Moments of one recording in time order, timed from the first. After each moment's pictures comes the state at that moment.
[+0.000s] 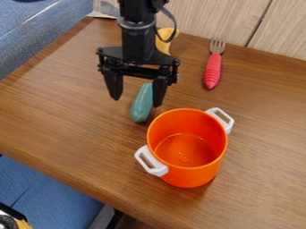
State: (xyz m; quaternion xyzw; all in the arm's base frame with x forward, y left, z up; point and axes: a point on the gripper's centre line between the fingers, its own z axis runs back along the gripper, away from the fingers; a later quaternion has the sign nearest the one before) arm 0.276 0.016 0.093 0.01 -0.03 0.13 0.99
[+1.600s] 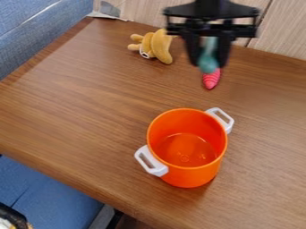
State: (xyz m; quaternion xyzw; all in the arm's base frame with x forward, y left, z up) arm 0.331 -0.077 0.146 -0.06 -0.09 0.10 0.99
